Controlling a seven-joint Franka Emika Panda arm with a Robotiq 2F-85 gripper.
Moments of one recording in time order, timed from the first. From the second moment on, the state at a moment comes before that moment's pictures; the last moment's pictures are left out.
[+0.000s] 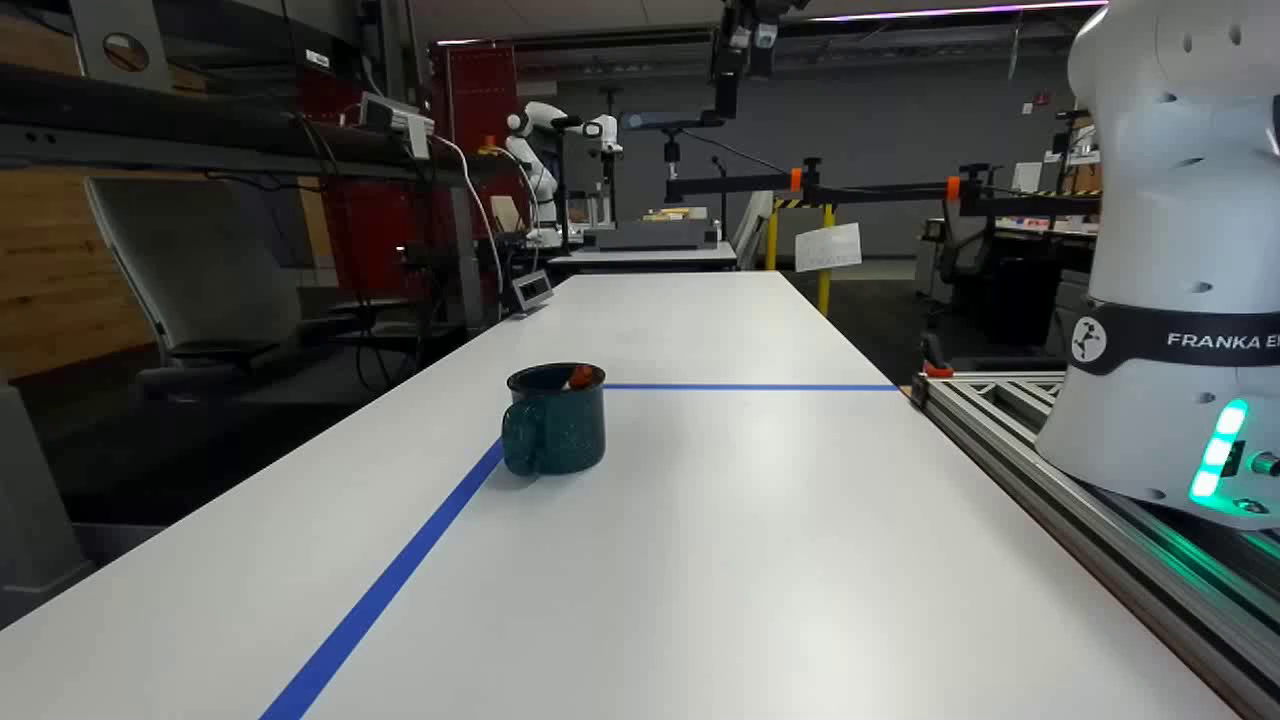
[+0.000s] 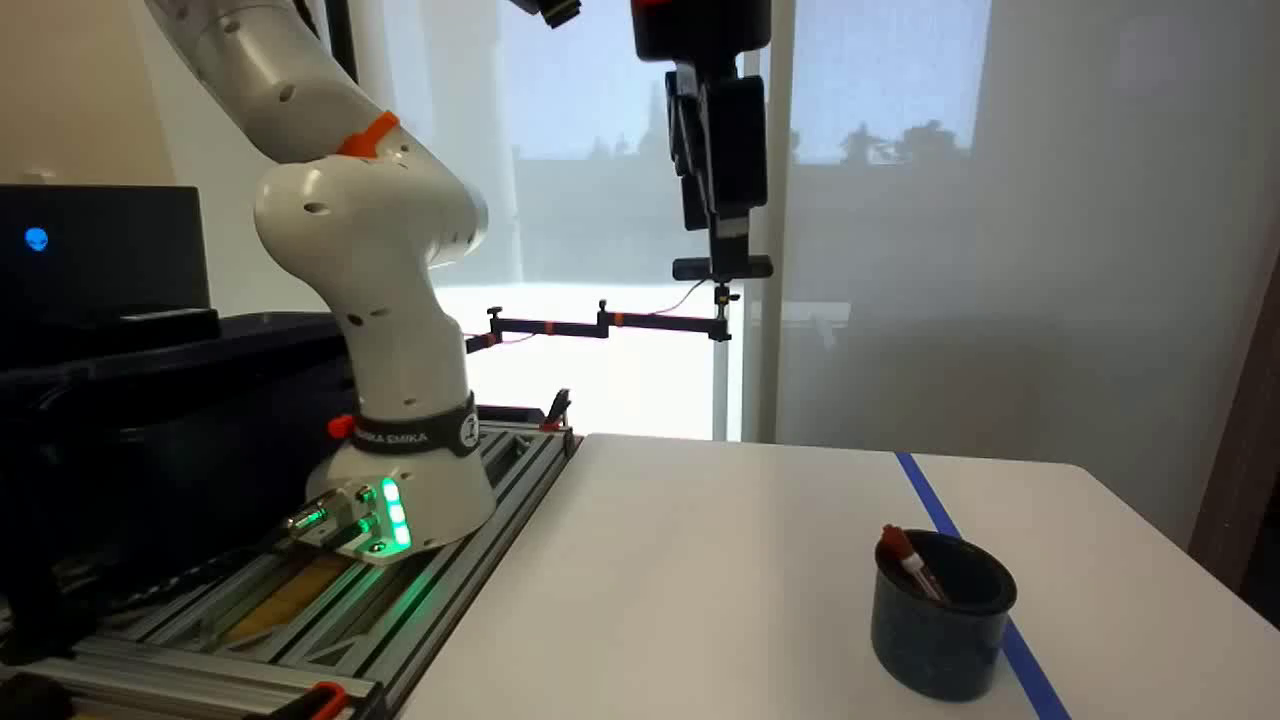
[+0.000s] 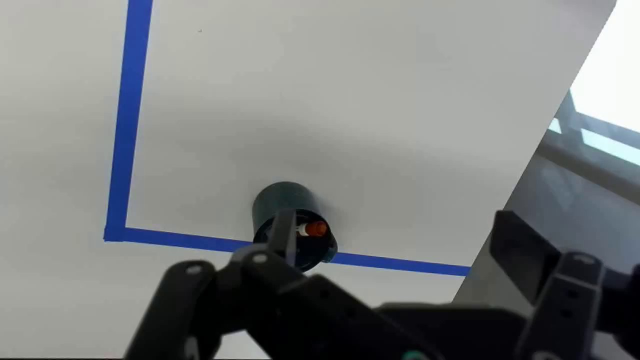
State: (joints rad) arm -0.02 -0.69 -0.44 -2.53 -0.03 1.86 -0.65
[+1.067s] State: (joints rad) arm -0.05 -0.59 -0.39 -2.55 0.00 1.97 -0.54
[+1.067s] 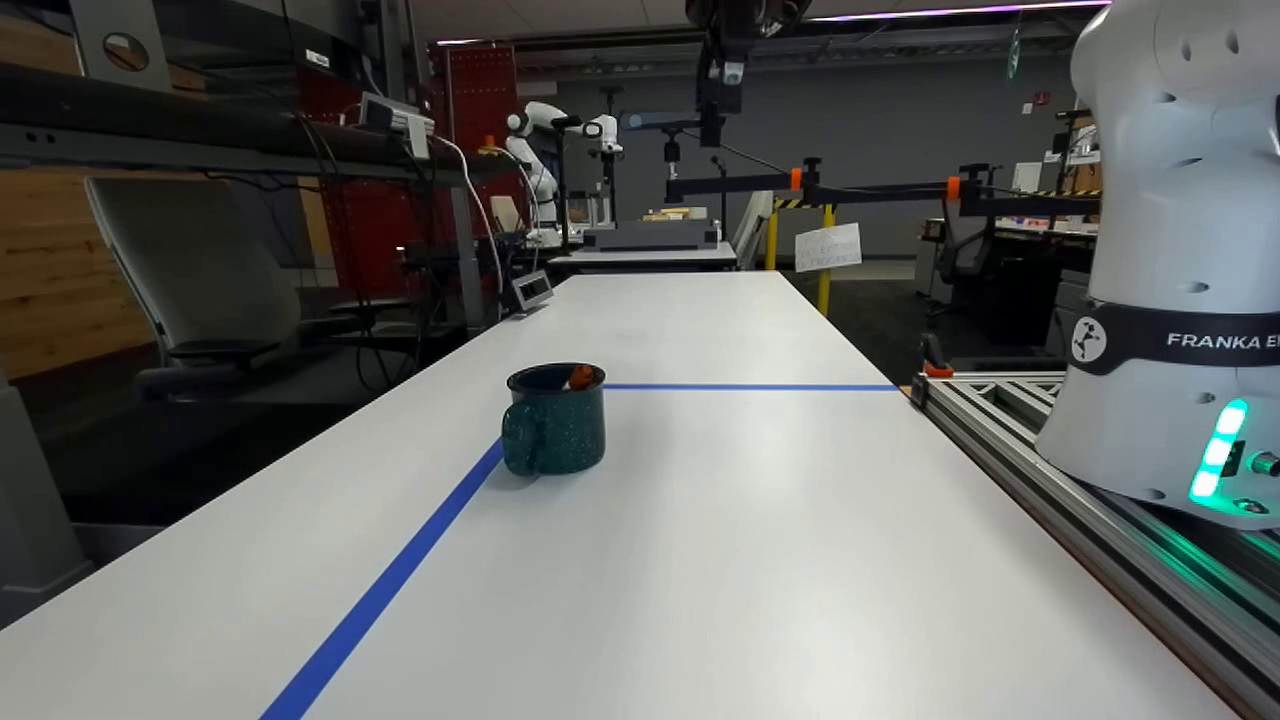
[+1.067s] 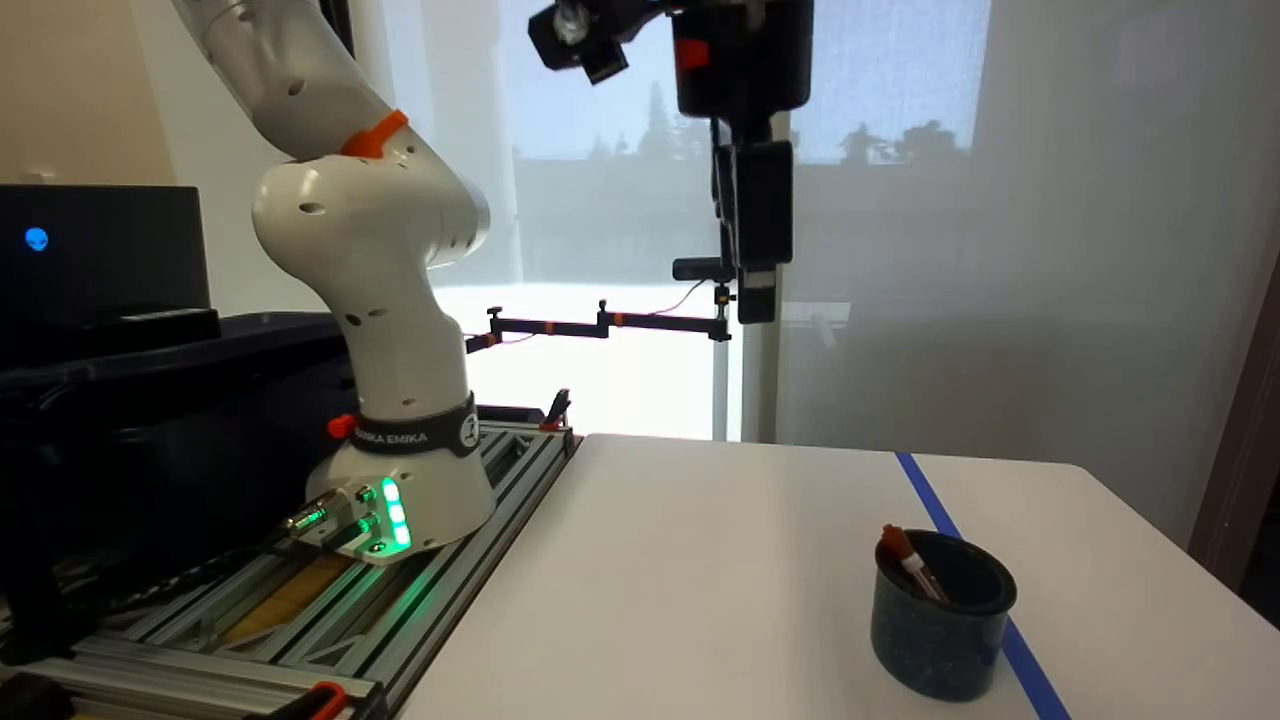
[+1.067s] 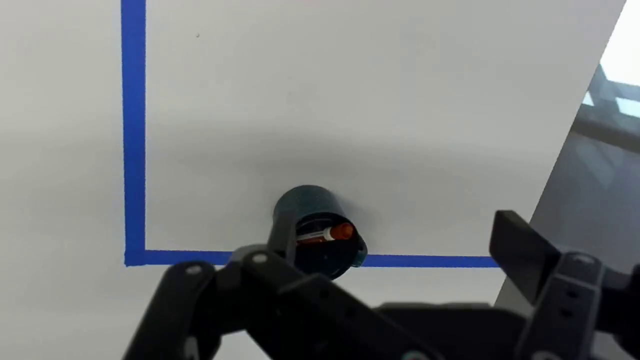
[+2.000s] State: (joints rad) arm -0.08 -0.21 -0.21 -2.39 0.19 2.02 0.06
